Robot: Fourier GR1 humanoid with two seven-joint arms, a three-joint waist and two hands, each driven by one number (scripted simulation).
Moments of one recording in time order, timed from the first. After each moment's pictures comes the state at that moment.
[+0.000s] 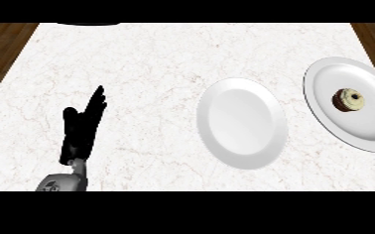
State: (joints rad) left arm -0.07 0.10 -0.01 -1.47 -0.09 0.11 0.23; right arm -0.52 -0.85 -0.63 -0.14 0.39 0.29 -0.83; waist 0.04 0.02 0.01
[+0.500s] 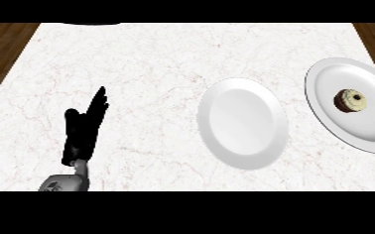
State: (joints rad) left arm -0.06 0.09 -0.01 -1.47 -0.09 0.11 0.22; right arm -0.48 -0.87 -0.67 -0.13 0.35 0.25 -0.84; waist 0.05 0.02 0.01
